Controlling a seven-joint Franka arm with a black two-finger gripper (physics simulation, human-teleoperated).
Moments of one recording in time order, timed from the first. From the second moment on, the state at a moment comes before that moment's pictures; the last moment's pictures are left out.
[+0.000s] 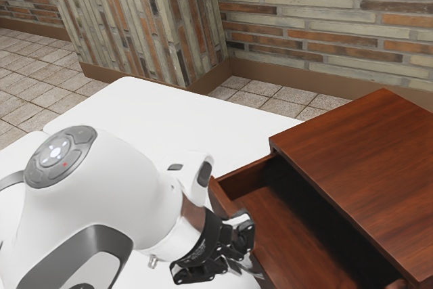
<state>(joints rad) 0.13 -0.64 -0.53 -2.39 -0.31 2.27 -1.25</state>
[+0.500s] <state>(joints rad) 0.11 -0.68 -0.50 -2.43 -0.32 2.25 -1.25</state>
